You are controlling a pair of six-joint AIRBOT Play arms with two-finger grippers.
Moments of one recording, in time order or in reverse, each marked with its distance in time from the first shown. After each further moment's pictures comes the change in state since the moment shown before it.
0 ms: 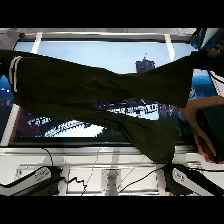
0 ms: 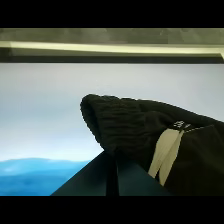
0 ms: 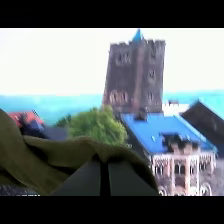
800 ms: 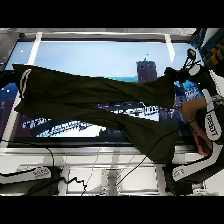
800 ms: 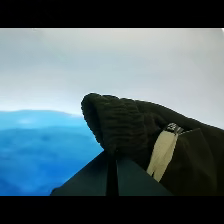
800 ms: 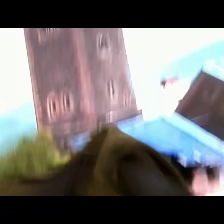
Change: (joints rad) left arm -0.008 -0.182 -0.014 0.000 0.041 0.000; right arm -0.010 -0.560 0.005 0.006 -0.418 0.136
